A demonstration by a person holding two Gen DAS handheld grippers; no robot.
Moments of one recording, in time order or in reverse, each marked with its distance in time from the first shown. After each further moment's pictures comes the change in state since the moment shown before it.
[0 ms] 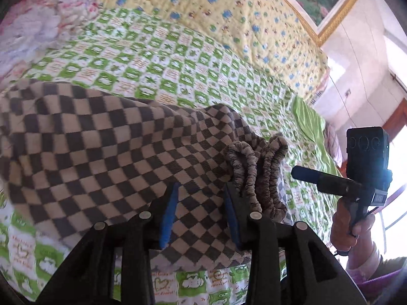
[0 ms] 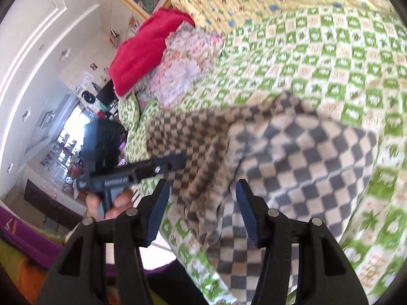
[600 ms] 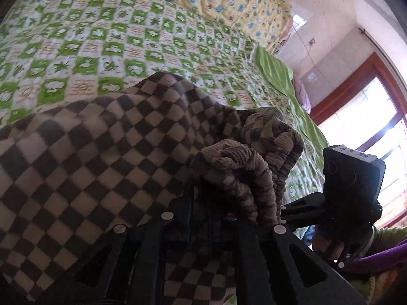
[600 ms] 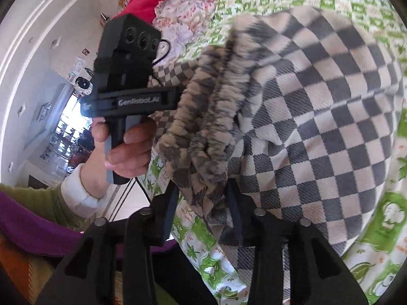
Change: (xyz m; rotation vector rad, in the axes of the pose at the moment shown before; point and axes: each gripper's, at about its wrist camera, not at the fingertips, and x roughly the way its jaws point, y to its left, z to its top) left arm 0.112 -0.030 0.034 0.209 0.264 -0.210; right arm 0.045 -0.010 -0.053 0.068 0.179 0.024
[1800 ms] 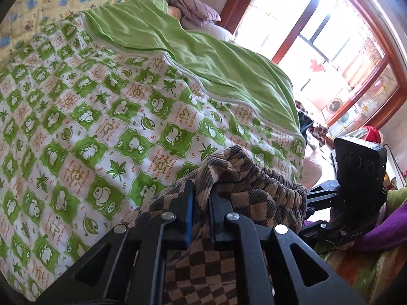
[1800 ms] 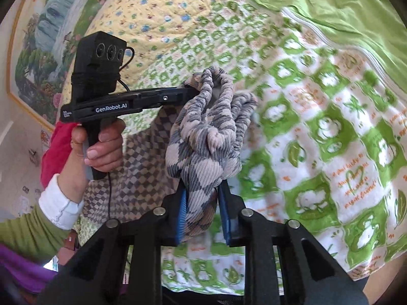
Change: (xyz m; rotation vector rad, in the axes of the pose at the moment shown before) left arm 0.171 -0.243 0.108 0.697 0.368 -0.251; right arm -0.195 -0.044 -0.151 0.496 -0.638 -0.370
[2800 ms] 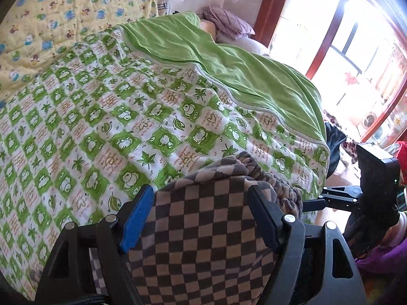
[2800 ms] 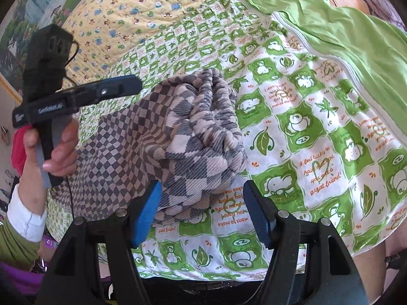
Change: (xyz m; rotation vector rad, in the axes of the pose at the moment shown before) left arm -0.010 -0.017 -0.013 -0.049 -0.061 0.232; right arm -0.005 -0.008 -0.011 -0.046 0.067 -0.228
